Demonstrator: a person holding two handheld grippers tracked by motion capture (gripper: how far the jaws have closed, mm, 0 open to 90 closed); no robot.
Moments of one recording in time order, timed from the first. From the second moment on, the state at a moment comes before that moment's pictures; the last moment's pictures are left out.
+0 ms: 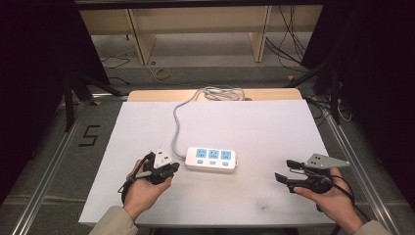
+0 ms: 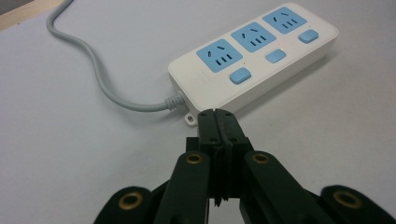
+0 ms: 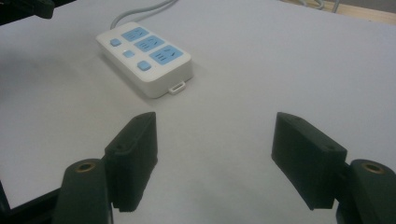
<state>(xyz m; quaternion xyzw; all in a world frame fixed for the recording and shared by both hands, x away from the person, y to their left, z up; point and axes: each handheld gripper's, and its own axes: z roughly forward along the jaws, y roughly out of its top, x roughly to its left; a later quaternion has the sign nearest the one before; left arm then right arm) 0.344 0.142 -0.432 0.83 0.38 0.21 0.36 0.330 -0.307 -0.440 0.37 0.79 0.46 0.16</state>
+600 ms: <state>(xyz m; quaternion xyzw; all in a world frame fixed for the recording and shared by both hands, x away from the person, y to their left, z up) 0.356 0.124 -0.426 0.83 0.37 0.21 0.35 0.330 -0.306 -0.440 0.37 0.79 0.46 0.16</state>
